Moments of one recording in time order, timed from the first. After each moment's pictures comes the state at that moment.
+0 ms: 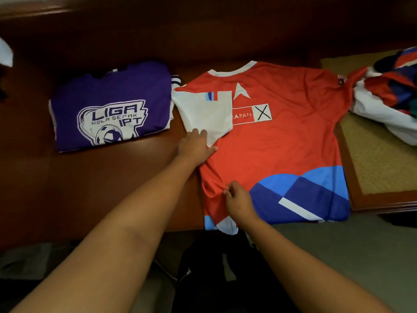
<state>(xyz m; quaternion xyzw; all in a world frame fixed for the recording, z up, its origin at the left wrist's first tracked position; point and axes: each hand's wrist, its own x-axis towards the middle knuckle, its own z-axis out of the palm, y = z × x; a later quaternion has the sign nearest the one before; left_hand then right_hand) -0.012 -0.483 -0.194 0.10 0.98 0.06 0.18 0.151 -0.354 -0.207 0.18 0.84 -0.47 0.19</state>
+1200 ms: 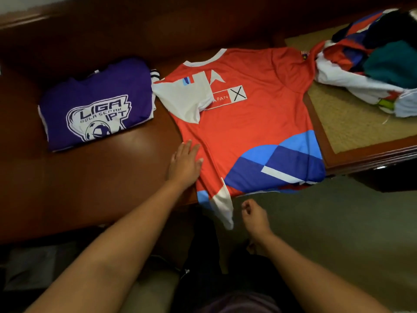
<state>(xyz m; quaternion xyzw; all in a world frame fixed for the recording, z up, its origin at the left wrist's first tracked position) 0.111 -0.485 -0.200 0.13 0.97 0.14 0.14 0.285 -0.303 -0.226 0.31 0.81 -0.43 0.23</state>
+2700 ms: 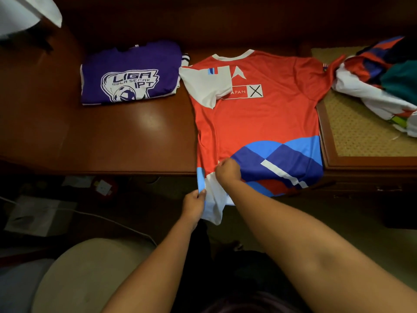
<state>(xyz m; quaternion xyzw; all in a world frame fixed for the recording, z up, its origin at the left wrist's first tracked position) 0.305 -0.458 -0.219 -0.35 0.72 0.55 0.22 0.219 -0.351 -0.198 0.21 0.86 -0.42 0.21</state>
